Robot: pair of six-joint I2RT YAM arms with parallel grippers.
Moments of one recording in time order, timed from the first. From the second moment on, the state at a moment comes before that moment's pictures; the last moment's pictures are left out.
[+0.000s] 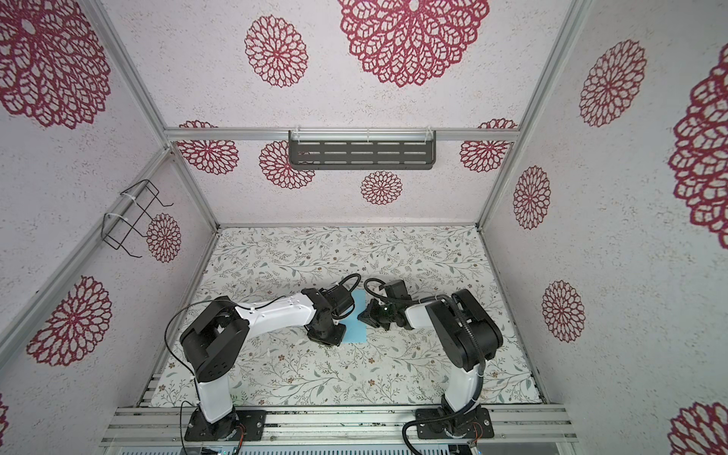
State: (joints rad) left arm -0.85 1.88 1.23 -0.81 0.05 -0.51; right arm 0.47 1.81 0.74 0.20 -0.60 0.91
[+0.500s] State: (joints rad) left arm -0.74 1.90 1.25 -0.58 0.17 -0.61; right arm 0.47 1.80 0.74 0.21 -0.60 0.86
